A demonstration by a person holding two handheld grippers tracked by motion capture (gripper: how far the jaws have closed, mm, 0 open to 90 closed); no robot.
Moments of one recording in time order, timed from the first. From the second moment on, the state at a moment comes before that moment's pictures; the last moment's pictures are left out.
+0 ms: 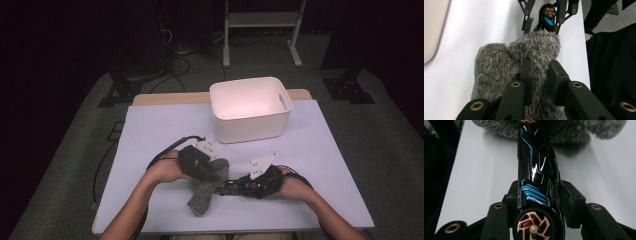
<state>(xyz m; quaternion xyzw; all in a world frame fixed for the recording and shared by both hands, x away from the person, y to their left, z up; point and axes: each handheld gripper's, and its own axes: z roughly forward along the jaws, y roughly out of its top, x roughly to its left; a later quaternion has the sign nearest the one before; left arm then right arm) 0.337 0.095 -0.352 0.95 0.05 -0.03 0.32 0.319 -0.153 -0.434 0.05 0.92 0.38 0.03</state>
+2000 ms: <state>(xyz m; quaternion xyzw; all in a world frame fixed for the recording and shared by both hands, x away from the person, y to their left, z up) 0.334 0.046 -0.370 0.96 0.01 -0.02 0.28 0.313 -0.152 -0.449 0.10 0.90 0.41 0.04</state>
